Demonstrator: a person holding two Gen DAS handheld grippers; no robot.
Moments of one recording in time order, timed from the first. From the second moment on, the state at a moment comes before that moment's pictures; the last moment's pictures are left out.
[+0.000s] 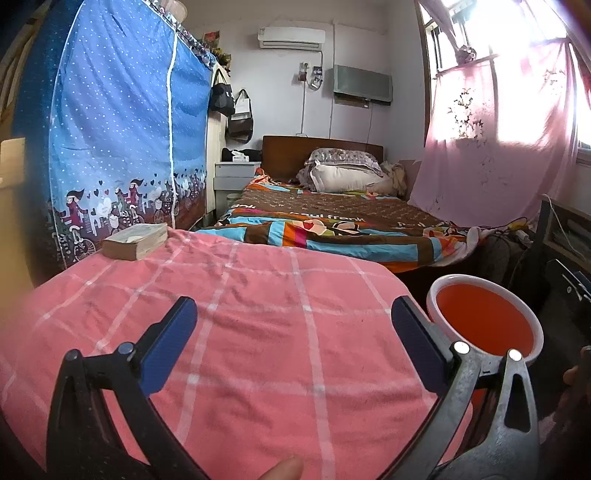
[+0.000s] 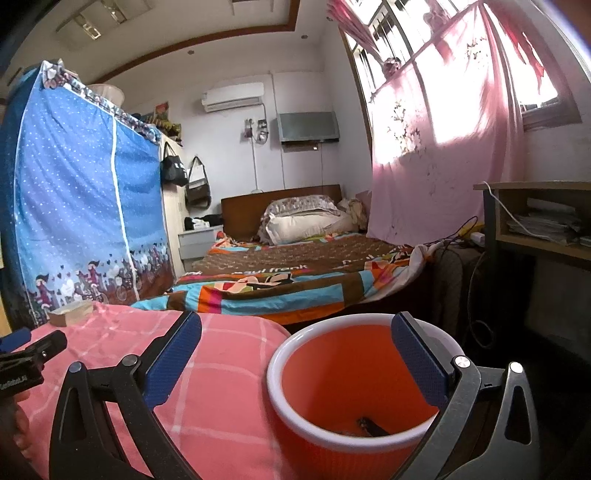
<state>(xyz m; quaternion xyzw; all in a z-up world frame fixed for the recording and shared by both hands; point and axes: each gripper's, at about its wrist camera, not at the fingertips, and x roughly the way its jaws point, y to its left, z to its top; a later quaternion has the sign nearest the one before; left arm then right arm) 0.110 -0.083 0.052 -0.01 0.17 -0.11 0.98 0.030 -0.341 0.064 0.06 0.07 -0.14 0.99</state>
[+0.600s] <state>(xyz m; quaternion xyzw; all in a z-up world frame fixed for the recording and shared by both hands) 0.052 -0.021 0.025 0.00 0.16 -0.08 0.98 -0.022 -0.276 0.033 0.04 0.06 -0.09 0.99</state>
